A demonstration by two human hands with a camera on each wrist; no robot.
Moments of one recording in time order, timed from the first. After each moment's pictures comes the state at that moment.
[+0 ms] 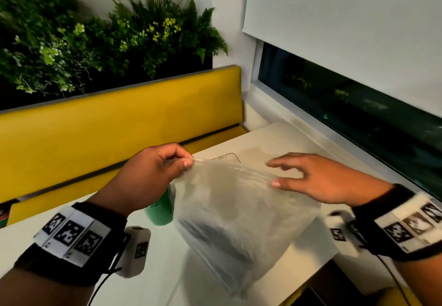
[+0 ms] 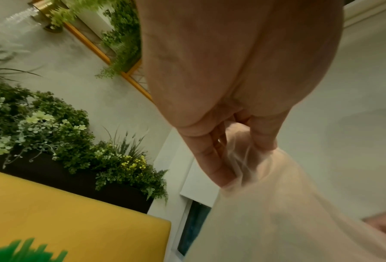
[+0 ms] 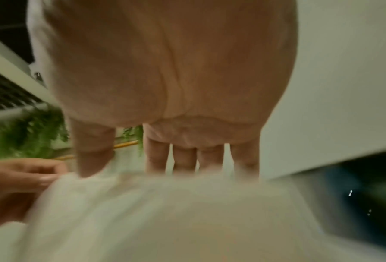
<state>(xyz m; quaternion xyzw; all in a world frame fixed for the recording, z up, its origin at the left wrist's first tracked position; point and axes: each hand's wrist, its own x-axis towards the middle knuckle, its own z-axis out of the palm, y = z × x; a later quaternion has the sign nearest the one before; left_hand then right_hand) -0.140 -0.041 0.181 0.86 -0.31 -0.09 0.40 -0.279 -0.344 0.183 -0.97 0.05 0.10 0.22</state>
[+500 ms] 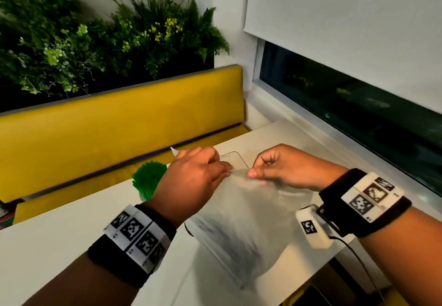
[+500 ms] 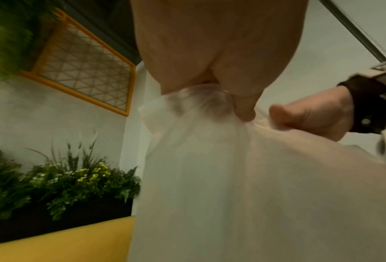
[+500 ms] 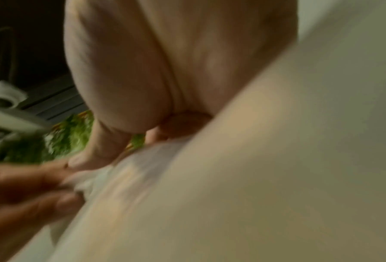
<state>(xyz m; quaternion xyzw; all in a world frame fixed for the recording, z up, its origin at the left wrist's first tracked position) -0.162 -0.080 0.151 0.83 -0.50 0.16 0.17 -0.241 -0.306 0.177 -0.89 0.05 0.09 0.44</state>
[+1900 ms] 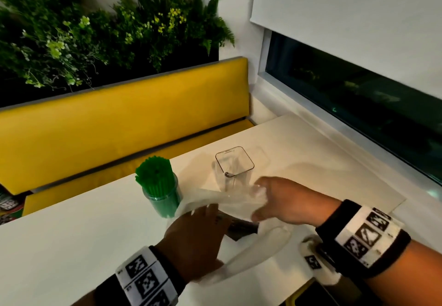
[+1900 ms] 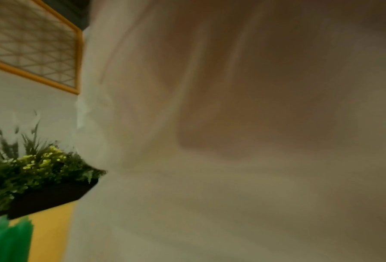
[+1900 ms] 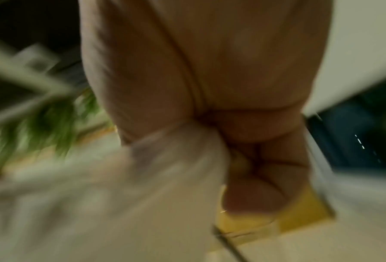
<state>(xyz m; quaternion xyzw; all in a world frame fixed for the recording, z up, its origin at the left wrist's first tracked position) -0.219 -0.063 0.107 0.86 -0.46 -0.18 -0.11 -0.264 -0.274 0.136 -0.92 0.15 0.22 0.28</state>
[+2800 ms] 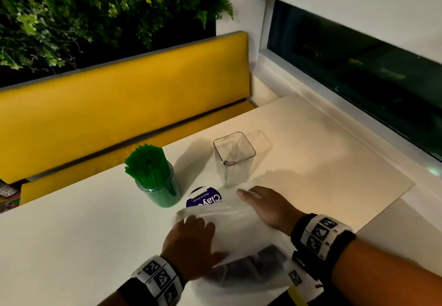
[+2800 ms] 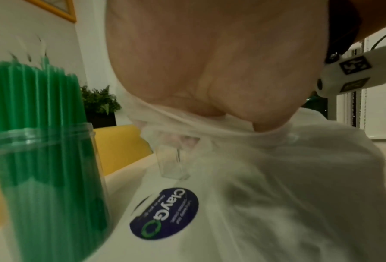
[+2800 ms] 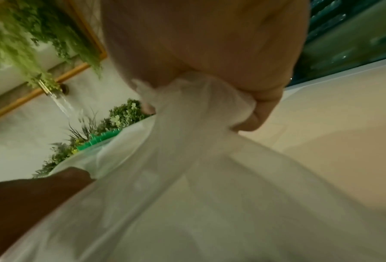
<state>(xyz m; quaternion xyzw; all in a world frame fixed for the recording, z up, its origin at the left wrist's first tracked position) -0.210 -0.053 -0.014 0.89 -0.40 -0.18 -0.10 -0.248 -0.276 0.004 -0.87 0.21 0.13 0.43</state>
